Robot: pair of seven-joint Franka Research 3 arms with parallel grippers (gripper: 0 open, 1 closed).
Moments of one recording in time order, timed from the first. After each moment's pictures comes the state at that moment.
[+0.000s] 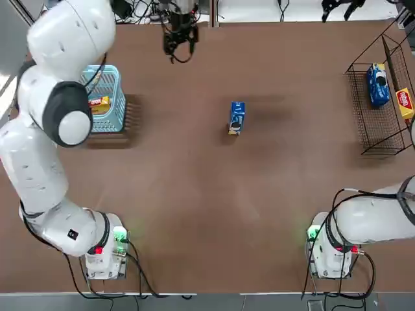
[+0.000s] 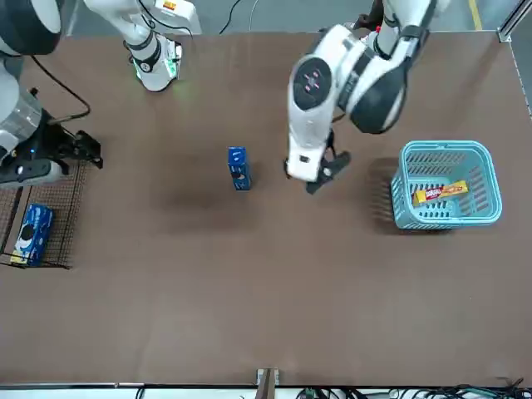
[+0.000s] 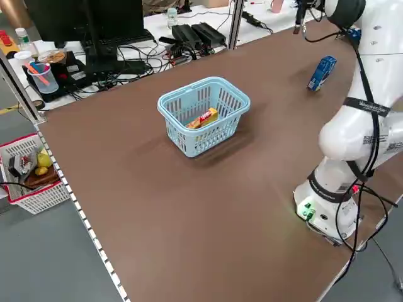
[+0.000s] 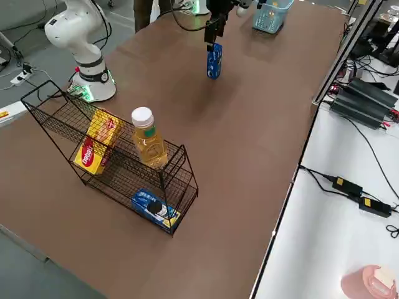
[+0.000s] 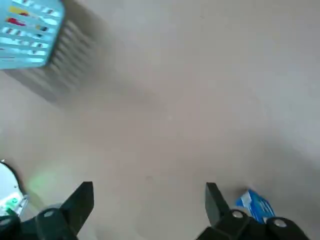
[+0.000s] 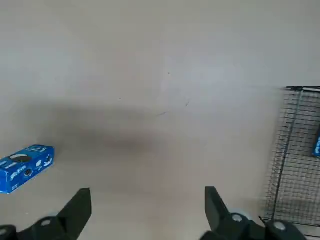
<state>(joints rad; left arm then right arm) -0.38 0.46 -0.31 -1.29 0.12 1.52 -1.27 0.07 0.03 0.03 -1.64 0.05 1.66 0.00</state>
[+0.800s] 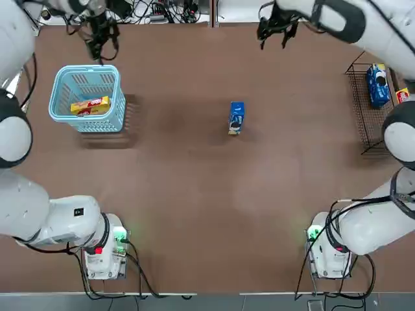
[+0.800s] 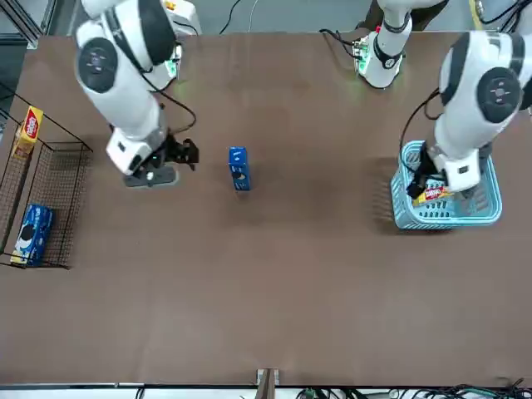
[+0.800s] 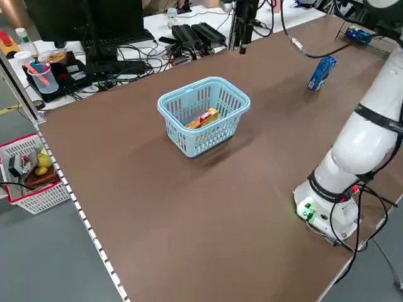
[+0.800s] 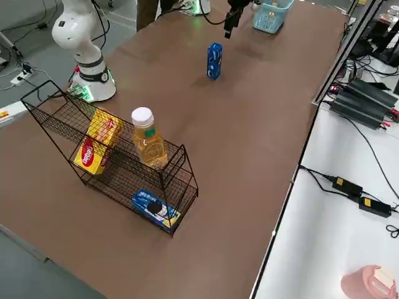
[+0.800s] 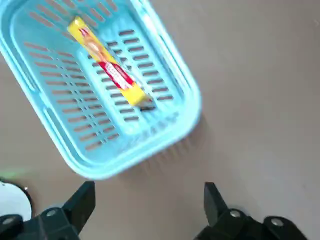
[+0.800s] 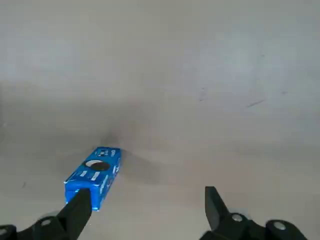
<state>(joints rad) 0.18 0.01 -0.31 -1.94 0.11 1.84 -1.21 0.44 0.18 0.06 -1.65 0.06 1.80 0.40</state>
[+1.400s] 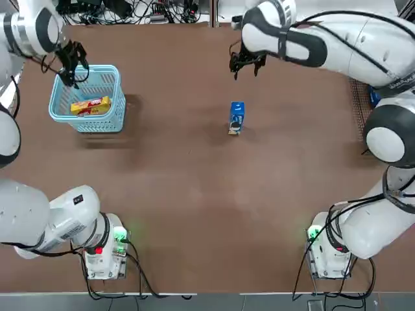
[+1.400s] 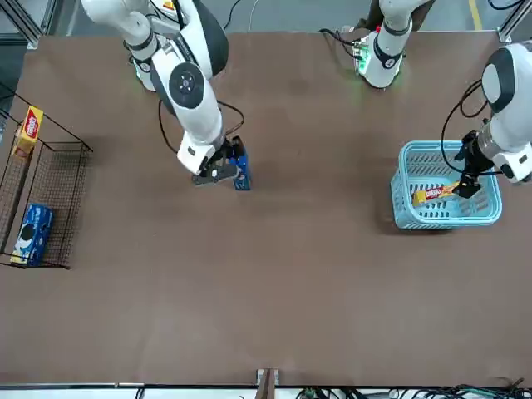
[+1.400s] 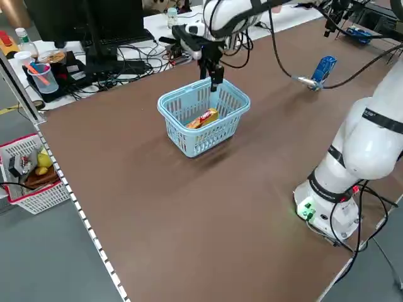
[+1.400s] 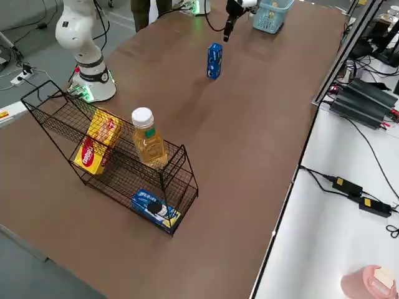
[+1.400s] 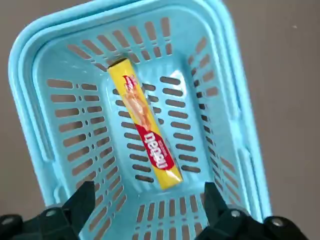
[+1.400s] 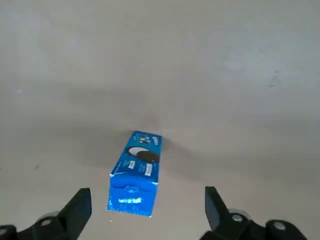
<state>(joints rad) 0.48 -0.05 -0.31 -2.24 0.05 2.19 -1.20 0.53 0.28 0.15 -1.71 0.05 1.92 0.47</state>
